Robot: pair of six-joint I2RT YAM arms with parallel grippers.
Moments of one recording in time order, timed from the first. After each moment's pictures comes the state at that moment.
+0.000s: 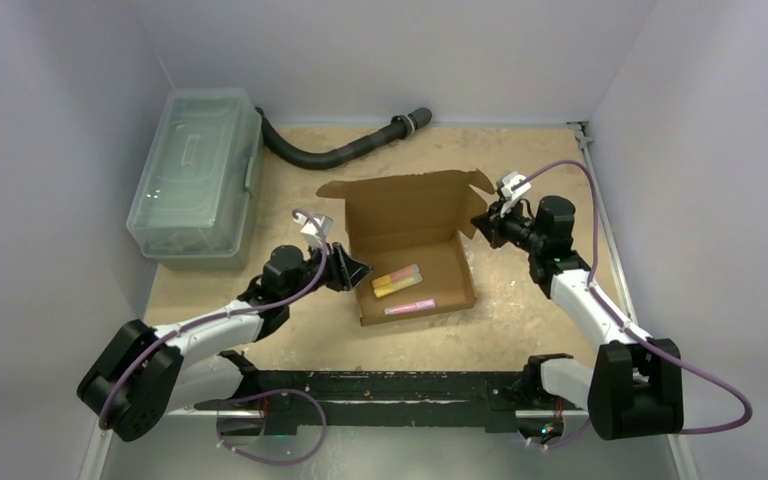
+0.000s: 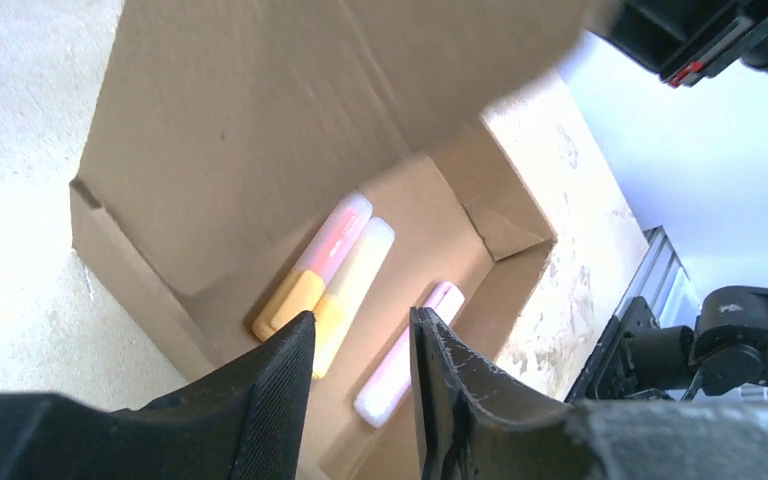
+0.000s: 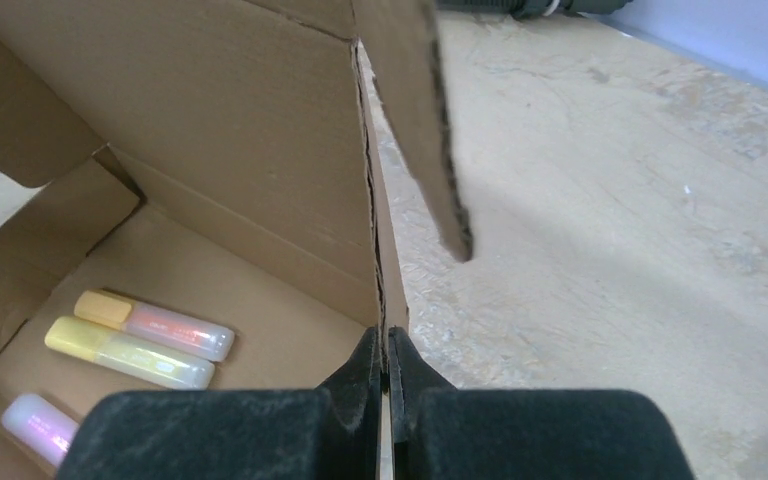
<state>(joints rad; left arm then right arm) -0.61 1.17 0.33 0.59 0.25 -0.61 0.08 1.15 0.60 0.21 -0.59 -0.13</state>
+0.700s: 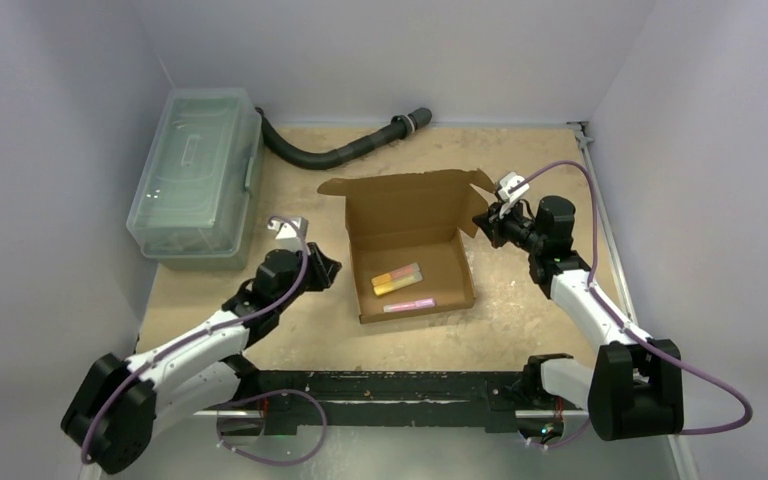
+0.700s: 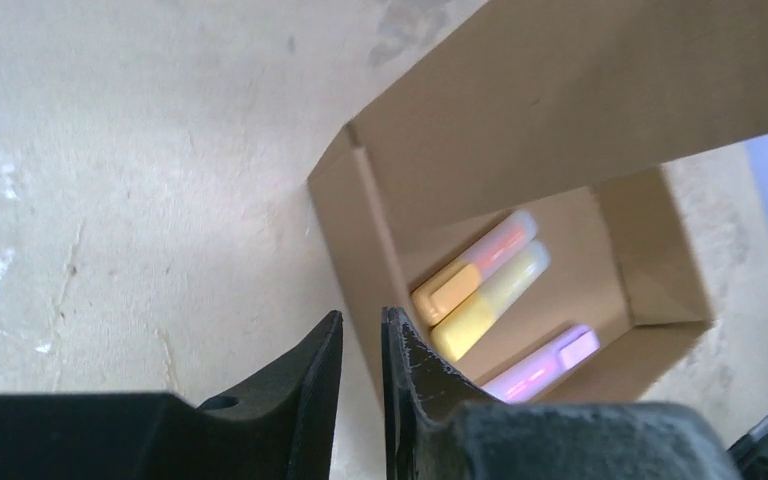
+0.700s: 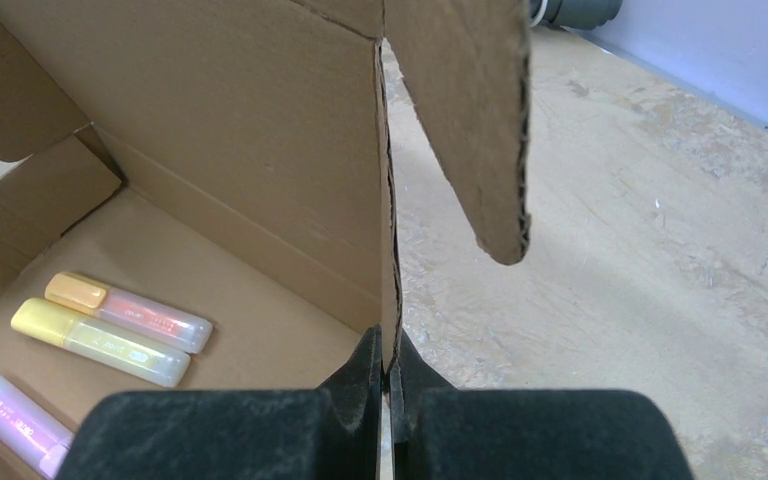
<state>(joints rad) -0.59 0.91 0.33 0.21 -0.10 -0.63 0.08 1.14 0.60 0.21 -0.57 -0.22</state>
